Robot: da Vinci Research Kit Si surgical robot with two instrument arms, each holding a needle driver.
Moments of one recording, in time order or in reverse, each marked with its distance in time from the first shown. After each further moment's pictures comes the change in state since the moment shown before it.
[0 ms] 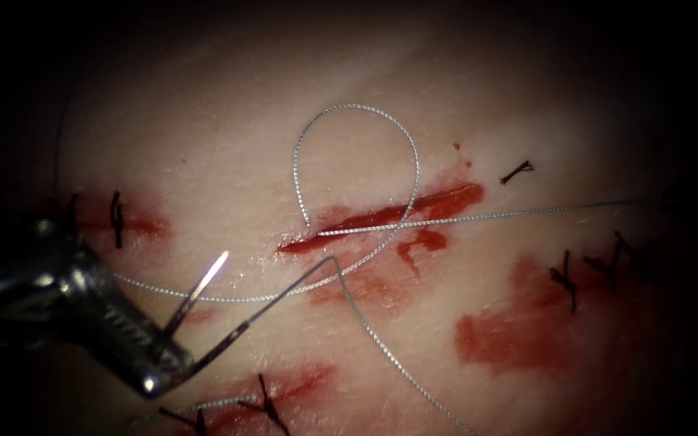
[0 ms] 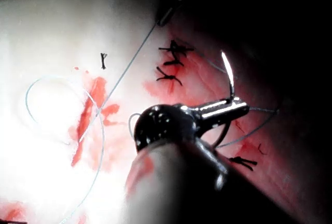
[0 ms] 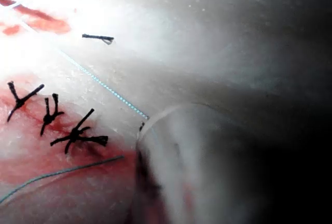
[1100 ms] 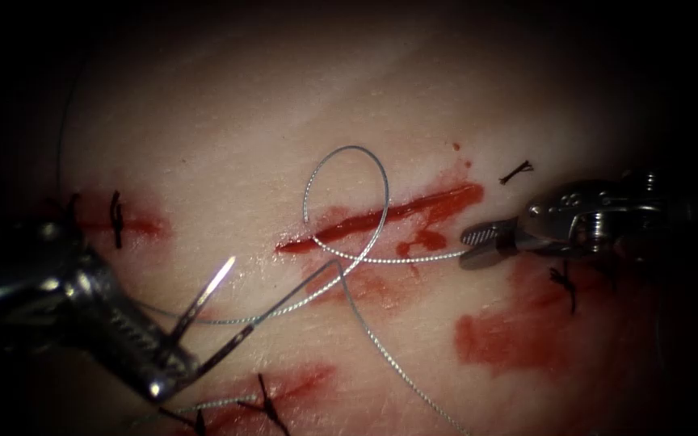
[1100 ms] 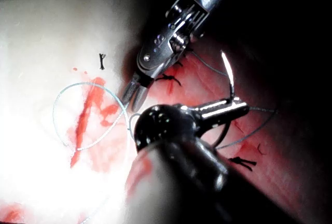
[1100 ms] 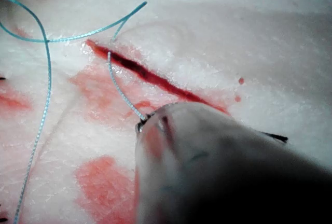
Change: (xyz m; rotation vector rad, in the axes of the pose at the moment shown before) right arm 0.021 -0.020 0.014 0.285 0.110 -0.260; left arm 0.000 0.000 0.000 -0.002 -0.004 0.001
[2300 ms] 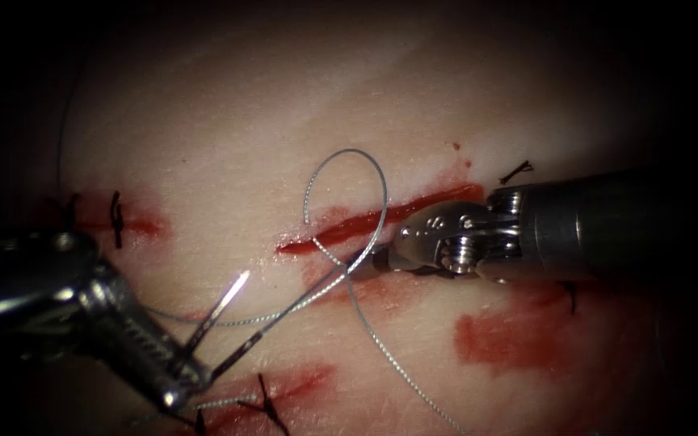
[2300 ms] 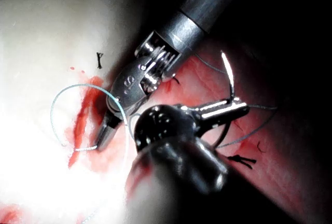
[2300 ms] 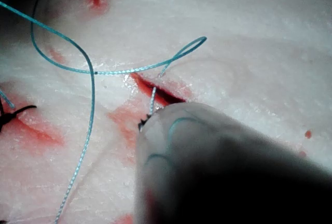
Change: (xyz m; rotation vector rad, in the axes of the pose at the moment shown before) right arm 0.005 0.000 0.007 -0.099 0.004 -0.107; left arm -0.001 -0.001 0.000 -0.006 -0.017 -0.004
